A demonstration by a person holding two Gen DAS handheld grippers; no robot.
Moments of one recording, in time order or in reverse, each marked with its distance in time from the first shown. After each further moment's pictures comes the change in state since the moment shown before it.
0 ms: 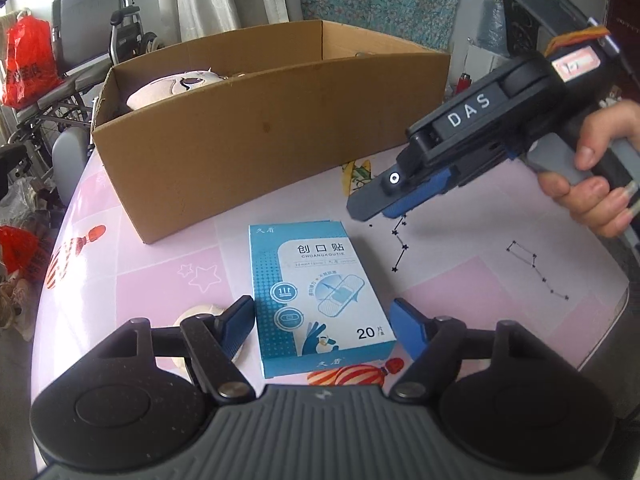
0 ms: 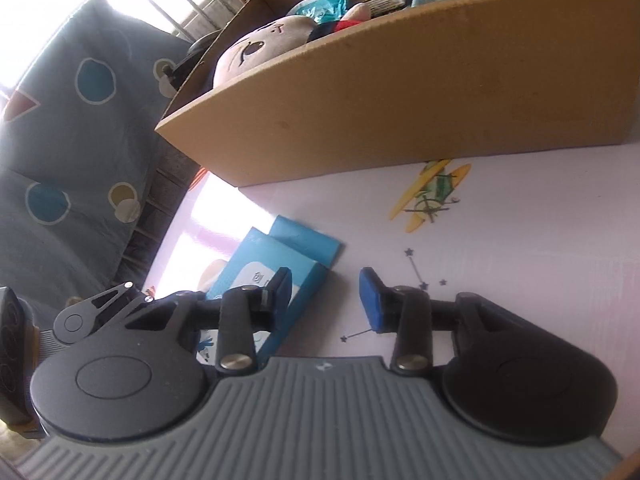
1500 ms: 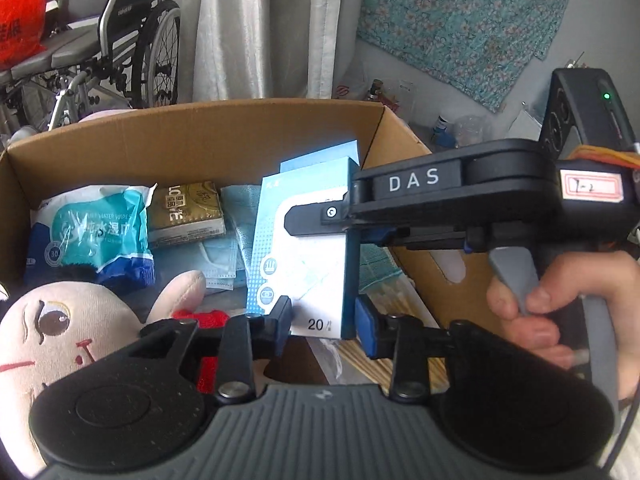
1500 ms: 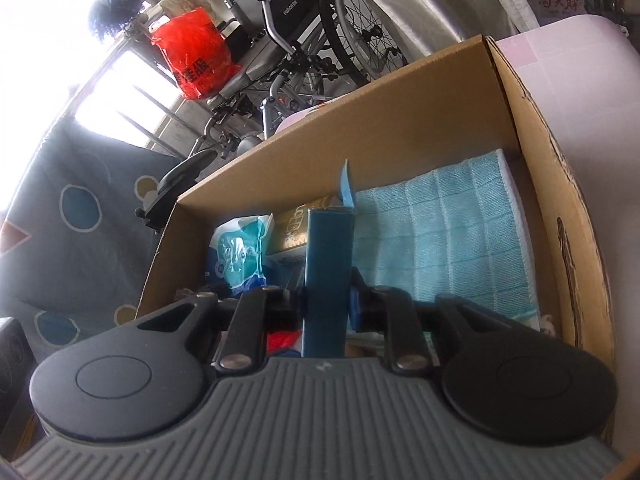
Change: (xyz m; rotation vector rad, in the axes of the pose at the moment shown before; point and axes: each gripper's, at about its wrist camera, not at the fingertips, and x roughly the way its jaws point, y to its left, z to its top) left arm 0.166 0.051 0.264 -0.280 0.034 -0.056; right arm 0.034 -0.116 0.250 0.137 -0.173 0.036
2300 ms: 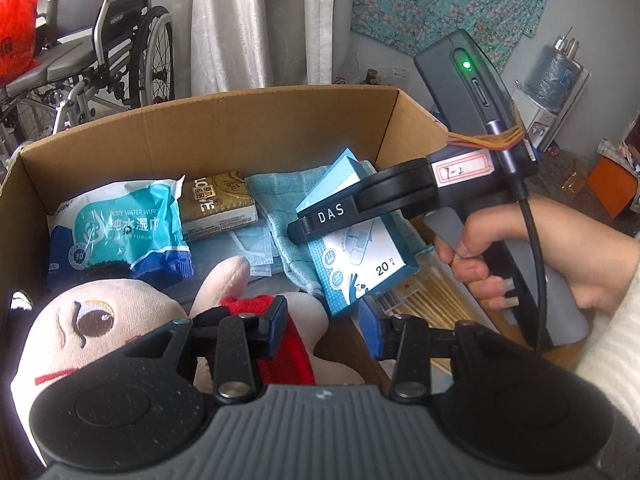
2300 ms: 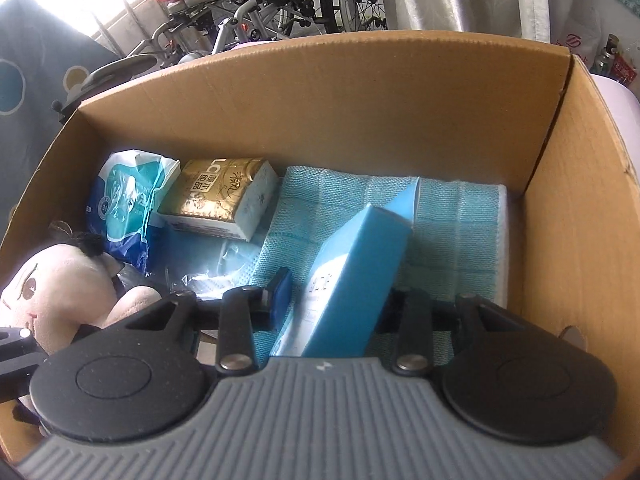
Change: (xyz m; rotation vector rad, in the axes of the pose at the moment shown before) left arm -0.004 0.025 -0.011 0.081 0.016 0.011; right arm 0.079 0.021 0.011 -0.332 0.155 -0.292
